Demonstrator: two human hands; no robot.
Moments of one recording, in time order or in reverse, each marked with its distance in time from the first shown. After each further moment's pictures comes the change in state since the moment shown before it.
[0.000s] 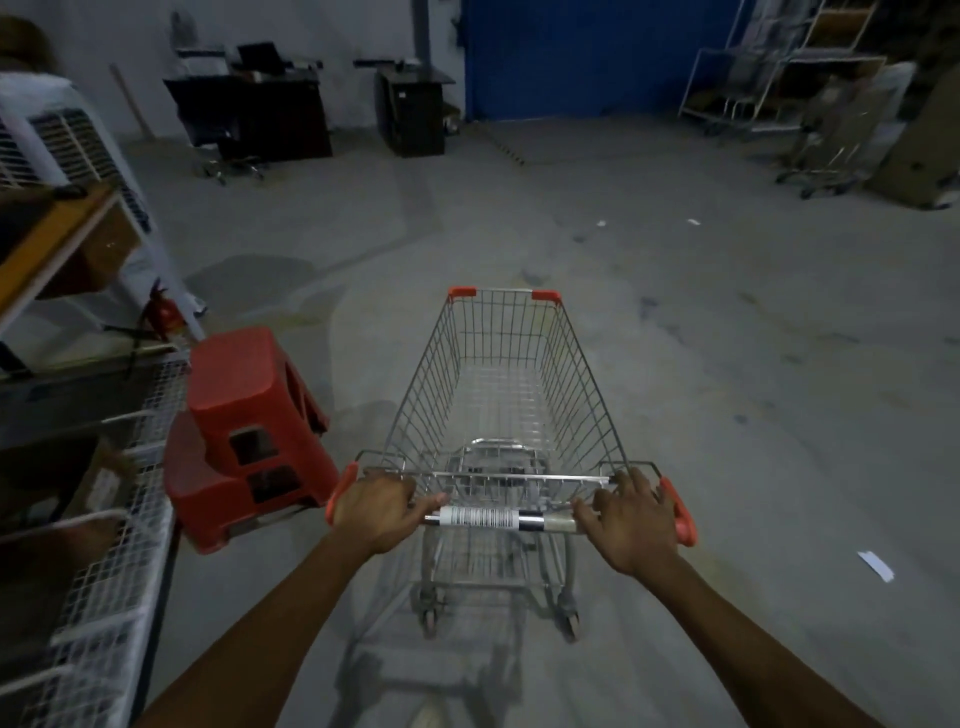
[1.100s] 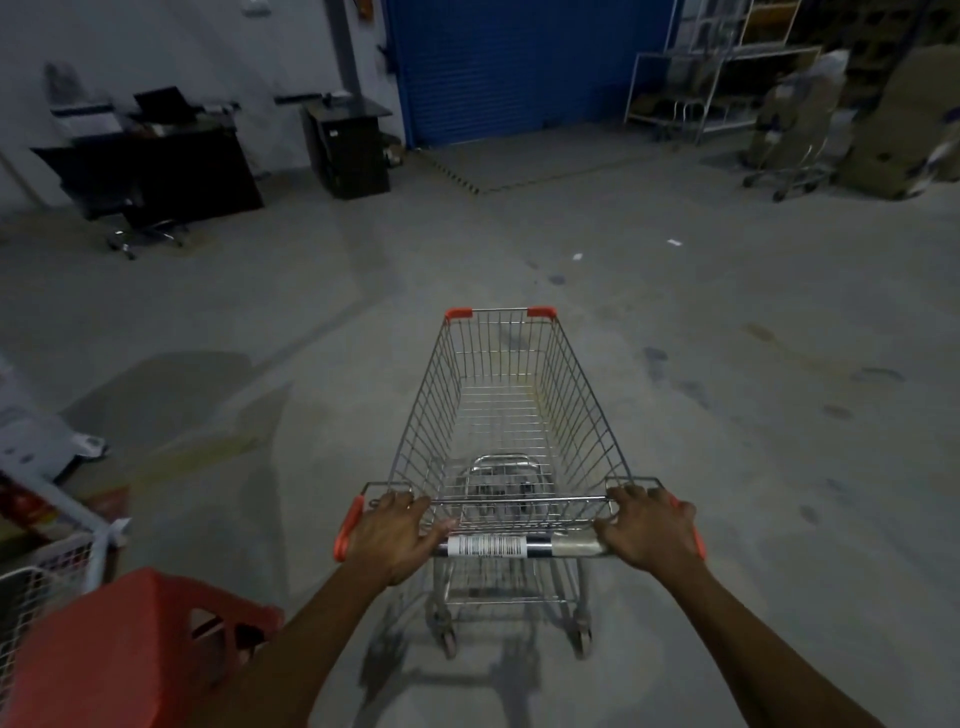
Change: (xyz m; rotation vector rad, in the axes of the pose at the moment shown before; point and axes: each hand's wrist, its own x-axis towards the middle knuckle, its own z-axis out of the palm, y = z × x) left_hand 0.617 -0.148 -0.017 0.040 -0.170 0.050; right_hand 0.595 -0.035 -0.093 0.108 -0.166 0.149
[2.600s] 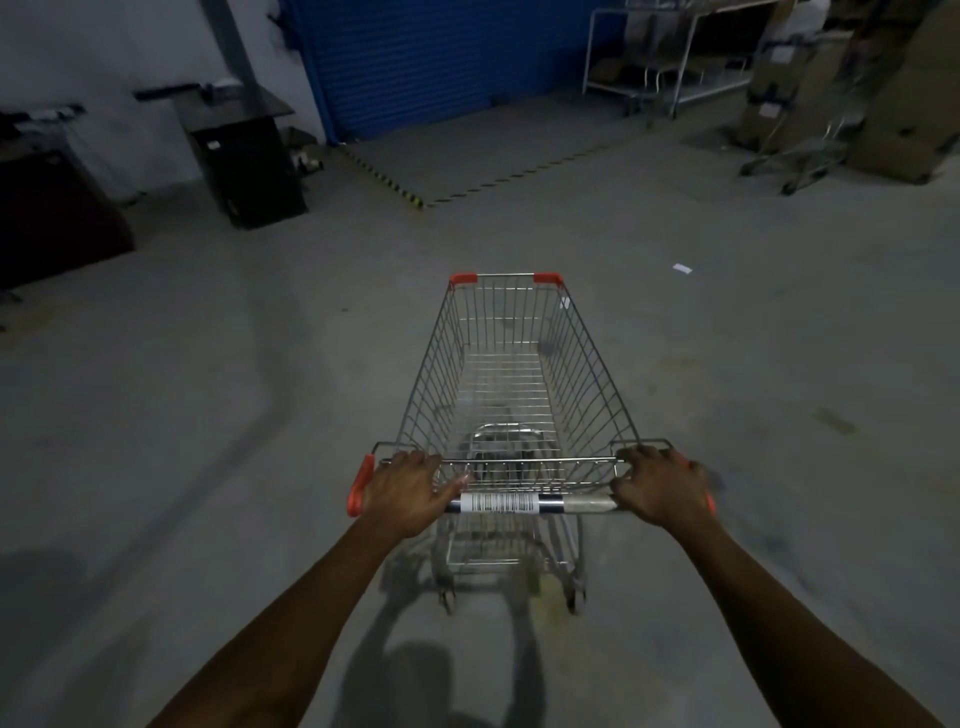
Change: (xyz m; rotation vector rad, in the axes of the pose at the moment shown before) left_hand 1.059 -0.052 -0.208 -0.013 0.017 0.148; right_hand 0.998 0.006 -0.271 0.091 0.028 0.122
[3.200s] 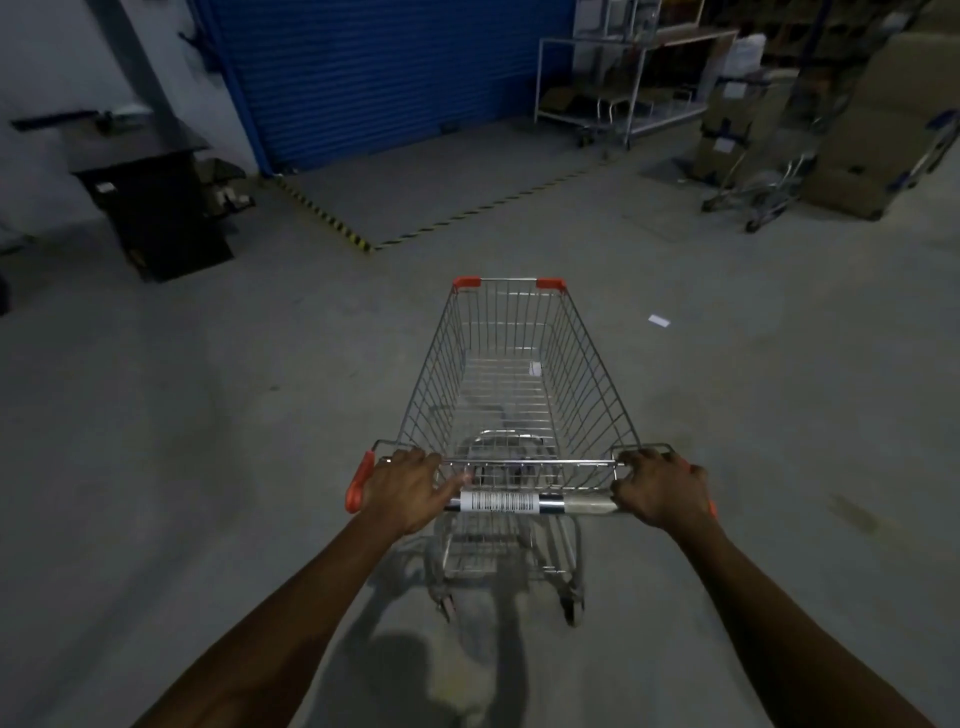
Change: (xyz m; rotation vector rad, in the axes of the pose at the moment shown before) left_hand 0.494 -0.007 -0.065 -0.008 0.006 0.114; right_hand 0.435 0.024 -0.116 0.040 0.091 0.121
